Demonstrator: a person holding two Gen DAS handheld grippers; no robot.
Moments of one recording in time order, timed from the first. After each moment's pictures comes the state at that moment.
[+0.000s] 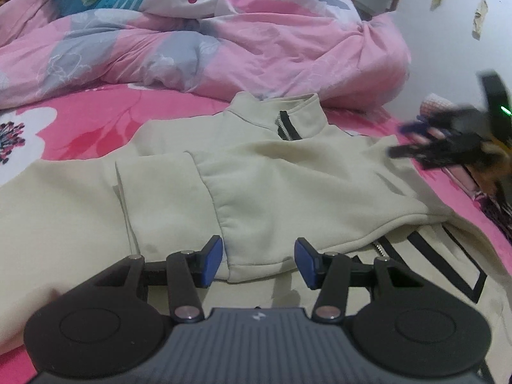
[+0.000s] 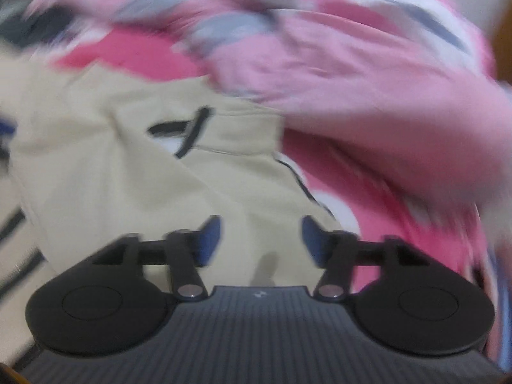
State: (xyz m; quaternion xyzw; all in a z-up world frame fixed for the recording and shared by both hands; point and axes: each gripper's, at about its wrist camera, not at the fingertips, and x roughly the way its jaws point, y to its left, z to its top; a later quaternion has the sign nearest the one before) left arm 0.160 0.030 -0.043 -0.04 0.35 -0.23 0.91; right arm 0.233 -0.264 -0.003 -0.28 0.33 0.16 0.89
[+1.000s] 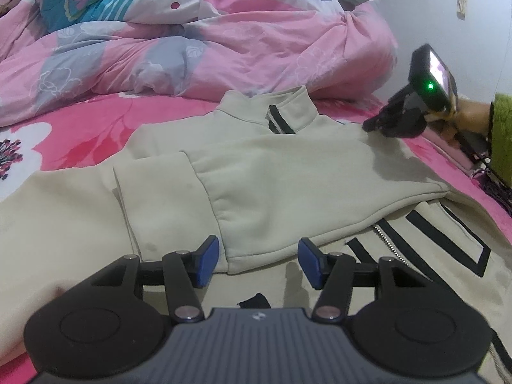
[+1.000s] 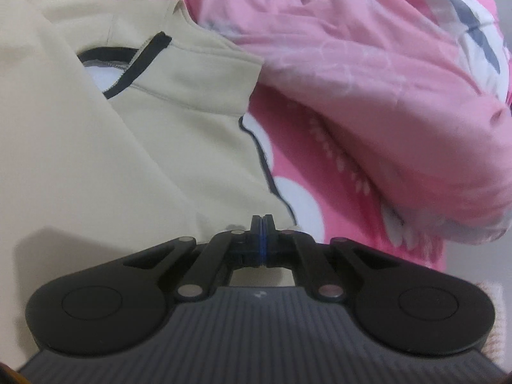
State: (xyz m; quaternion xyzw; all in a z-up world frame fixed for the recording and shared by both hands) left arm 0.152 0.029 -0.043 0.00 0.34 -0.25 0.91; right arm 0.297 -0.269 -0.032 -0.37 0.39 0.10 0.84
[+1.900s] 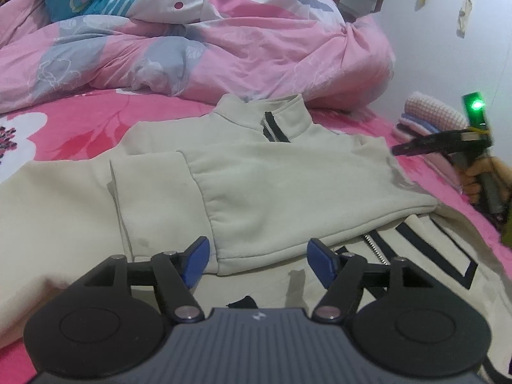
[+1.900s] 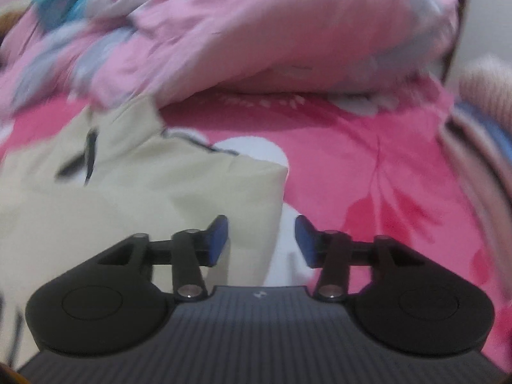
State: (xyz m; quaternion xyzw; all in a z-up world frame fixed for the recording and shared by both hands) left arm 0.150 0.032 -0.045 -0.04 0.33 -0.26 0.91; right arm 0.243 -0.383 -0.013 0.01 0.37 0.00 0.93
